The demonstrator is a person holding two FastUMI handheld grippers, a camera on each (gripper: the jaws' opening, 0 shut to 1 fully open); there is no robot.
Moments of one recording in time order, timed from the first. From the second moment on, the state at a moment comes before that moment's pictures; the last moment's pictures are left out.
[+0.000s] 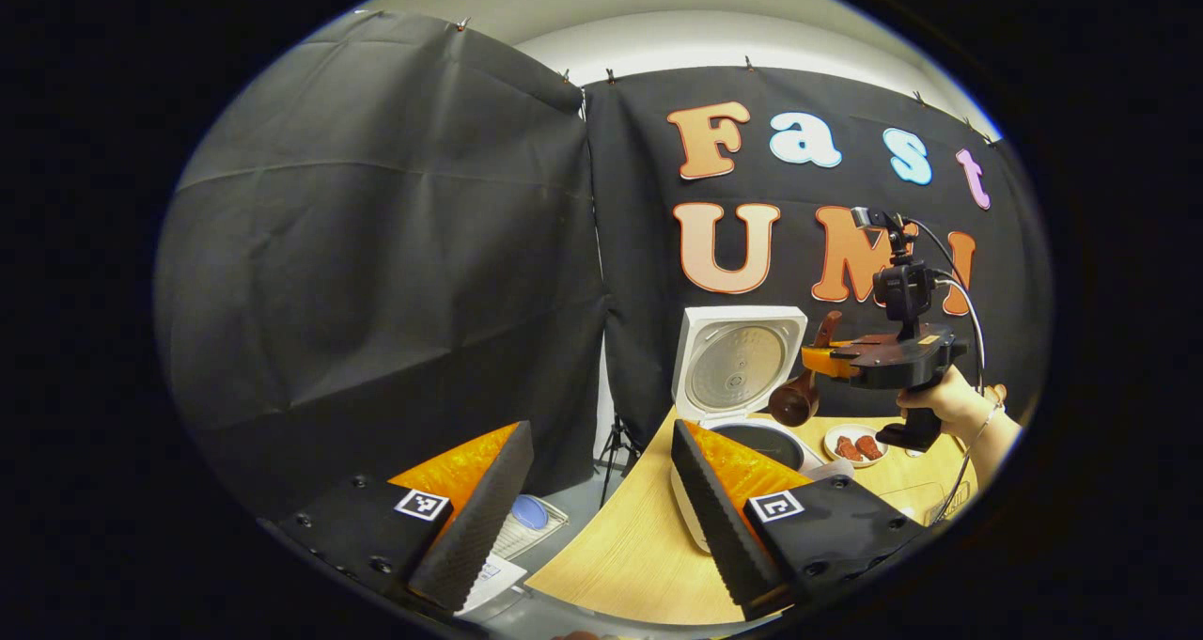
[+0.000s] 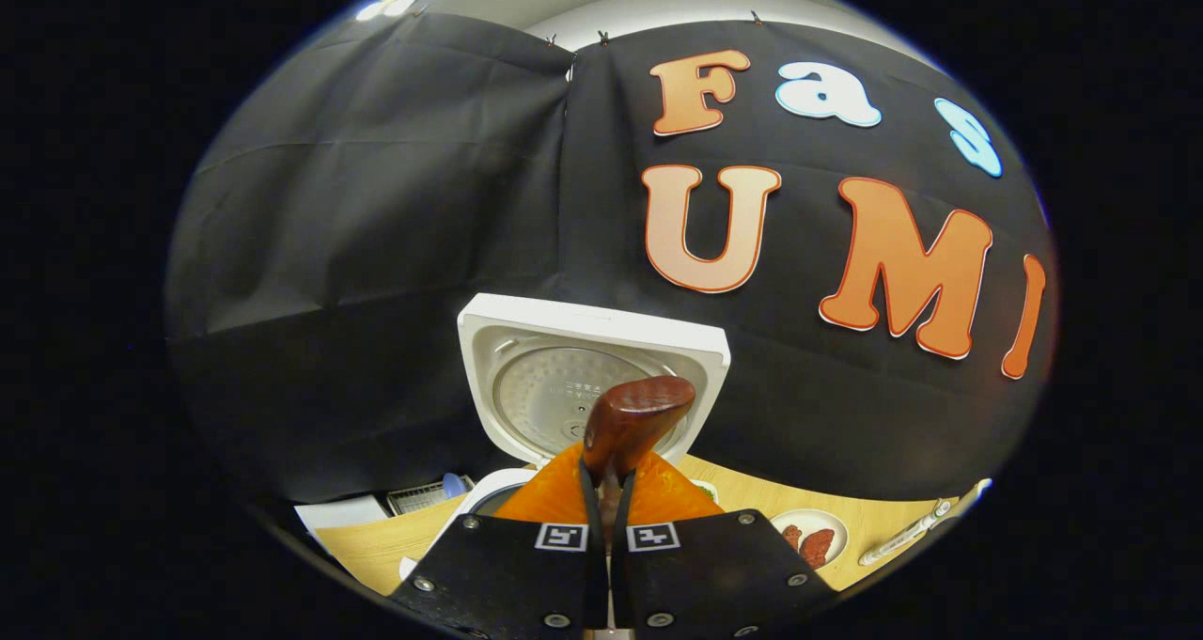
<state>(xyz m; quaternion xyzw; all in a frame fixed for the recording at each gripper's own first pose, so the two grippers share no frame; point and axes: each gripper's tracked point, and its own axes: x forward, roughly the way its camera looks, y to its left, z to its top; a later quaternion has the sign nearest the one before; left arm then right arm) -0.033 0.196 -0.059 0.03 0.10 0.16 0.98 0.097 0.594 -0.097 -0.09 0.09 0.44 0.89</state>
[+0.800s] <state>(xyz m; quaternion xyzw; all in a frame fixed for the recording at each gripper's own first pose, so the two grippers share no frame) -0.024 0.163 -0.051 0.01 0.08 0.12 0.99 0.125 0.509 -0.085 0.18 0.23 0.39 0.88</state>
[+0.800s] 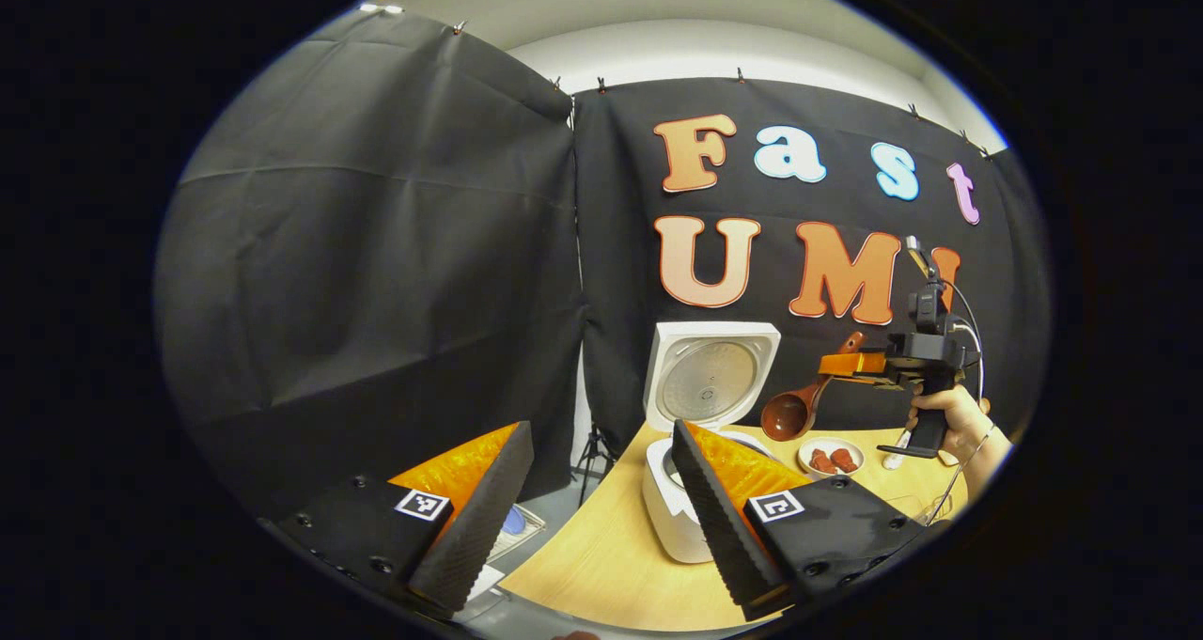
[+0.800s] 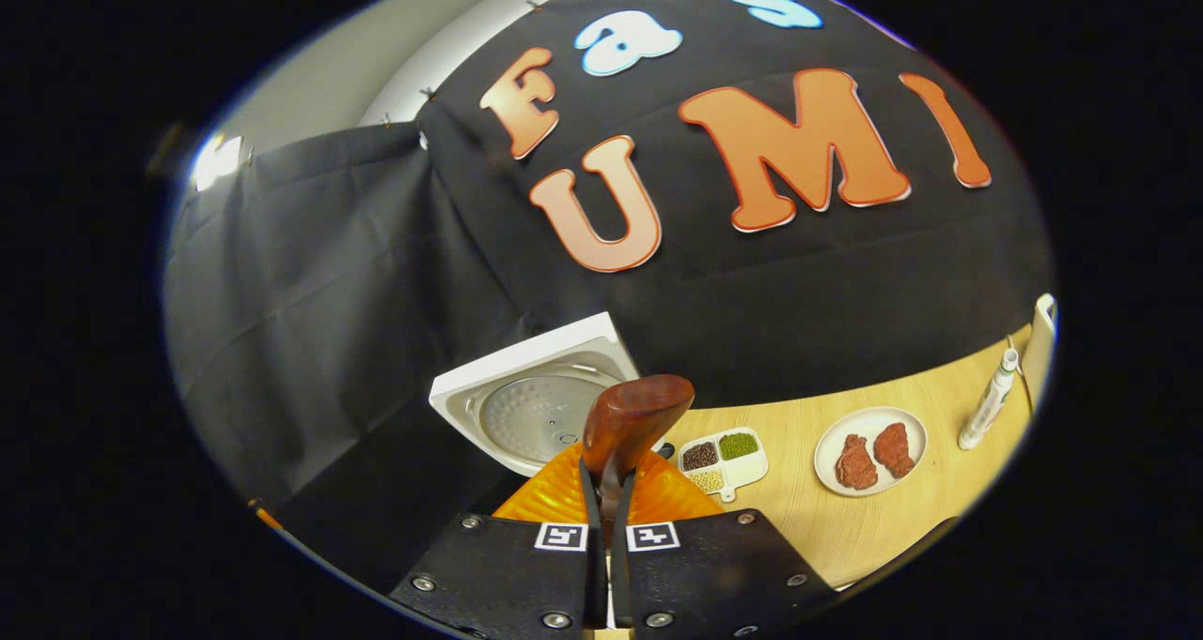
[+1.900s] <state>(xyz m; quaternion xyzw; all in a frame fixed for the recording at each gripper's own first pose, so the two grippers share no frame) -0.011 0.077 -0.043 -0.02 0.06 0.01 1.00 0.135 0.153 -0.123 0.34 0.23 0.12 0.90</state>
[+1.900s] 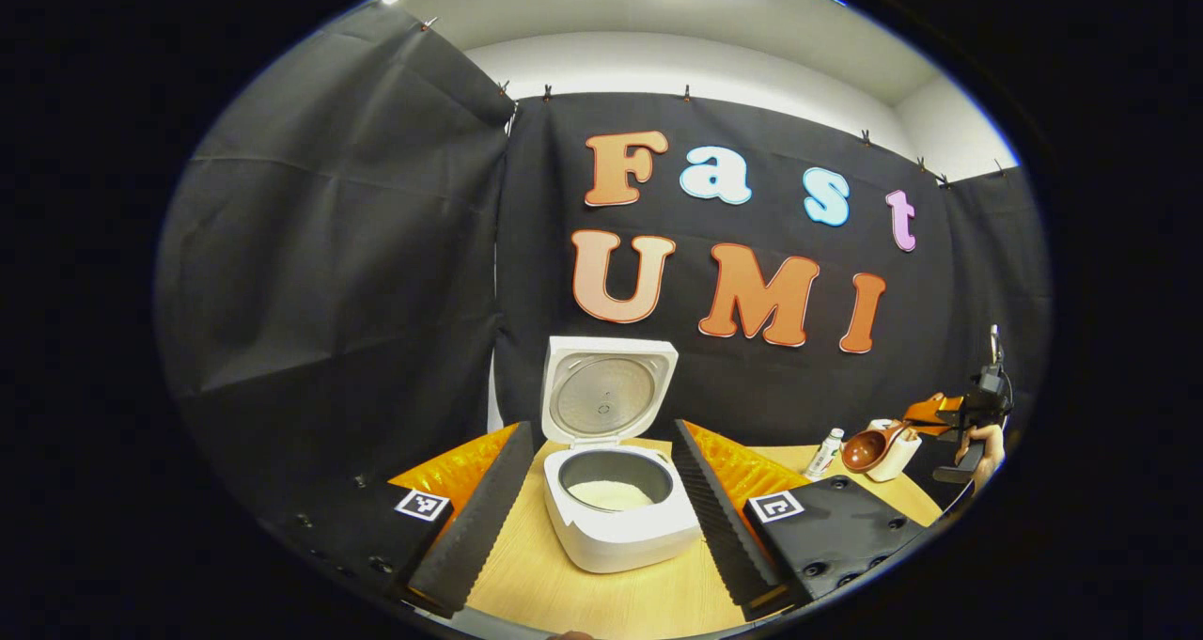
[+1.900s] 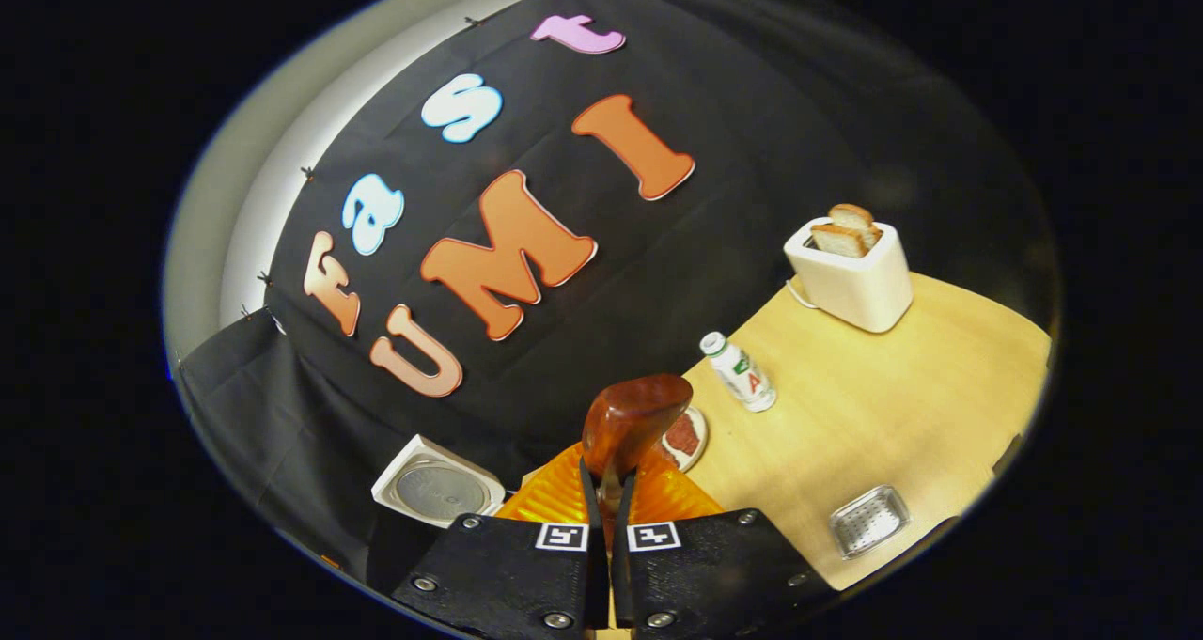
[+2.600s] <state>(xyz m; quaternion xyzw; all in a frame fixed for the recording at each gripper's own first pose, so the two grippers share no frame) 0.000 0.060 -0.048 -0.02 0.07 0.00 1.00 0.079 0.028 -0.218 0.27 0.26 -0.01 0.93</state>
